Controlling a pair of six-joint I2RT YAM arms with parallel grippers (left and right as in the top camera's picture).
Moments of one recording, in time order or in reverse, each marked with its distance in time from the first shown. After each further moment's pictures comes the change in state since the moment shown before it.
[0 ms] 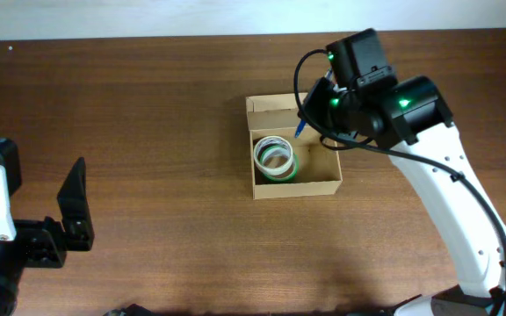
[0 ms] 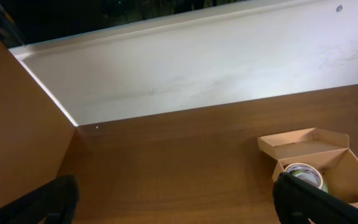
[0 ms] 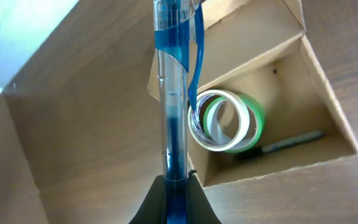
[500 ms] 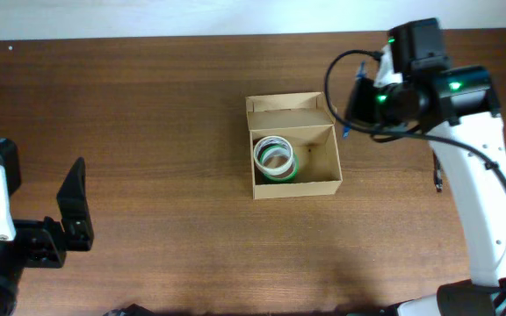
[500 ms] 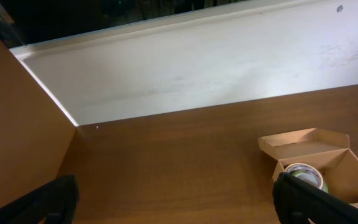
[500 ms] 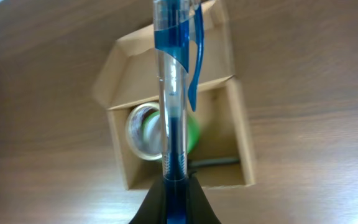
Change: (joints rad) left arm 0.000 0.000 0.000 0.000 -0.001 0.000; right arm -0.205 0.000 0.000 -0.095 -0.098 -0.454
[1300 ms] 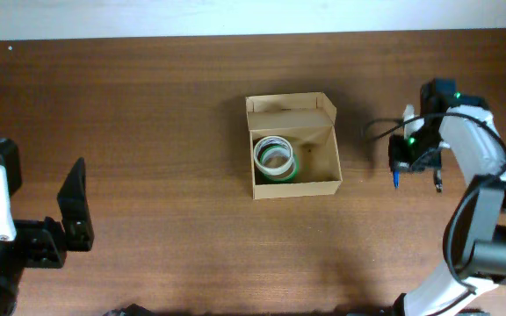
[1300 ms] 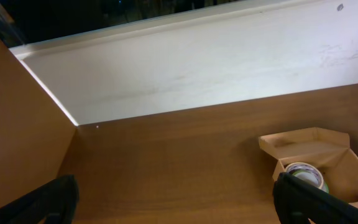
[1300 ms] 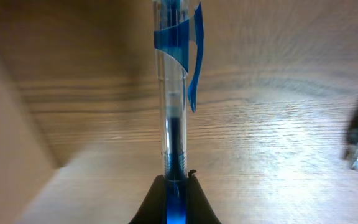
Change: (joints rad) left arm 0.000 0.000 0.000 -0.003 0.000 0.000; right arm -0.384 0.250 -0.367 0.131 0.085 -0.552
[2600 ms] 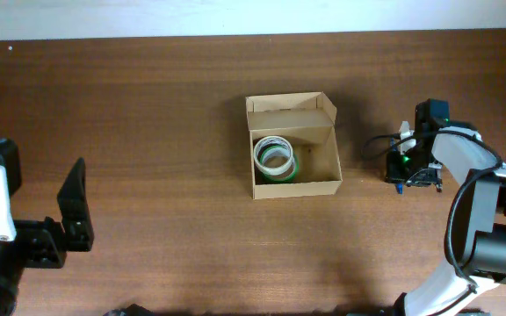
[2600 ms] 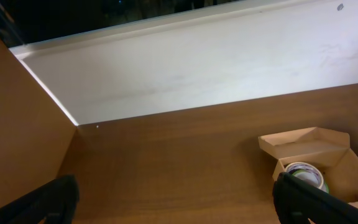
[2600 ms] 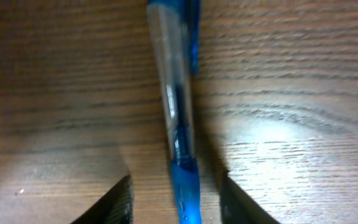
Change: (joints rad) left arm 0.000 0.000 0.000 0.000 0.000 0.000; right arm -0.026 0.027 -0.261 0.326 0.086 -0.063
